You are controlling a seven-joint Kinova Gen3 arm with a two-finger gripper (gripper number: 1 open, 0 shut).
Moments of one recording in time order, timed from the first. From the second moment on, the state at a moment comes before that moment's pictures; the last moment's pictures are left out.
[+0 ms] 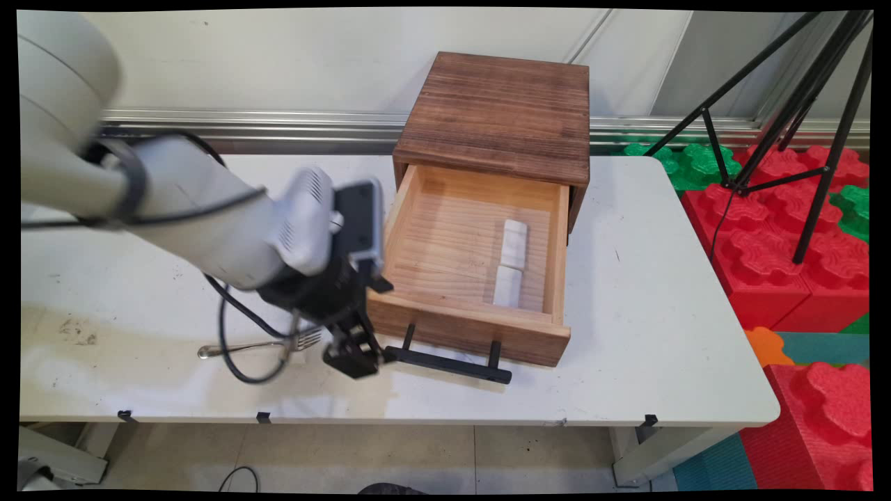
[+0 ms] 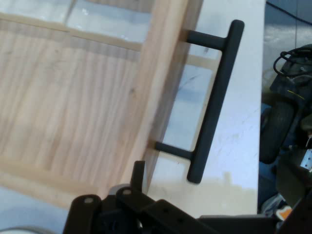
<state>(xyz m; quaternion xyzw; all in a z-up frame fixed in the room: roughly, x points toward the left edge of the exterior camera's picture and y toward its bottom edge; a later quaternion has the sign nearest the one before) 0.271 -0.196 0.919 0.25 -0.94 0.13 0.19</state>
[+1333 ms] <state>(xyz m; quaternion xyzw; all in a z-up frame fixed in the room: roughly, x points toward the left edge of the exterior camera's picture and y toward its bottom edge) 0.486 -0.178 1.000 0.30 -0.92 0.15 0.21</state>
